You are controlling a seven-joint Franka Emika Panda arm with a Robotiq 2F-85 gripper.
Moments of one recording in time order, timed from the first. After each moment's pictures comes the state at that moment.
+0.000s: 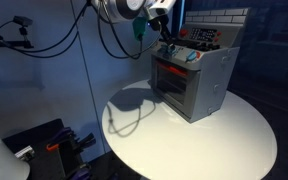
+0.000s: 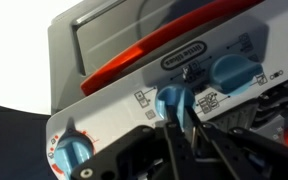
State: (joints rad) arm 0.03 0.08 -0.07 -2.16 -0.09 2.92 0.73
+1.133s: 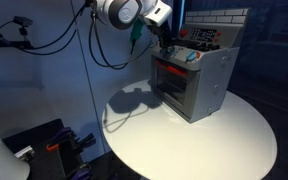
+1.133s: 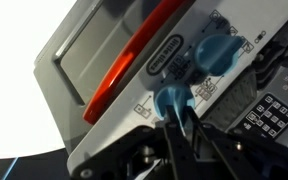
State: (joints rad) arm 0.04 0.07 -0.05 -2.24 0.16 3.08 0.87
